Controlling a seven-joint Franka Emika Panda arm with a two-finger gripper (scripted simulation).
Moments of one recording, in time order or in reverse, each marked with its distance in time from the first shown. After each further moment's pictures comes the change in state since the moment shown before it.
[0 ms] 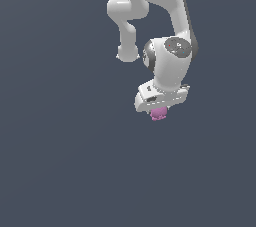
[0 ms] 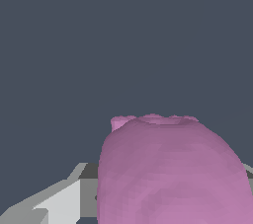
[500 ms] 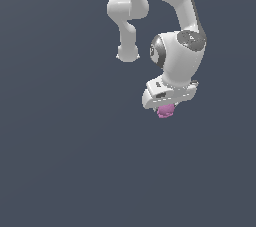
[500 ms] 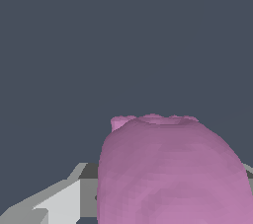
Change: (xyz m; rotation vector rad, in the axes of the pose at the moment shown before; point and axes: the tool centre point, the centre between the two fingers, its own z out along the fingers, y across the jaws) arm 0.003 -0.027 -0.016 0.001 0.000 0.000
